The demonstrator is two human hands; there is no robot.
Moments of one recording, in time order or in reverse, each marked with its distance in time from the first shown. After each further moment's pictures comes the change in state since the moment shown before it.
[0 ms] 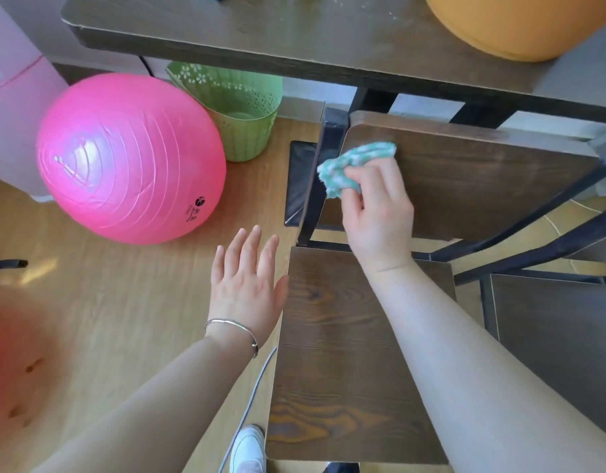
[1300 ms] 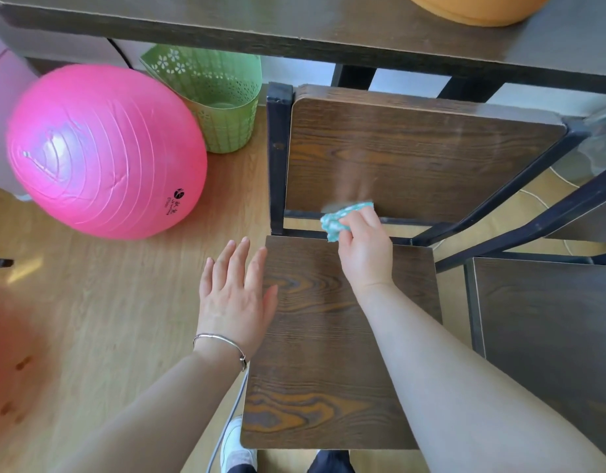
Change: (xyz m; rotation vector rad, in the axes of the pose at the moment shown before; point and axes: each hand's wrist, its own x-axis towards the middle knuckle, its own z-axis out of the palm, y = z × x) left_hand -0.027 0.035 0.021 0.022 -0.024 0.011; right_hand -0.091 0.067 0.005 -0.048 -0.358 0.343
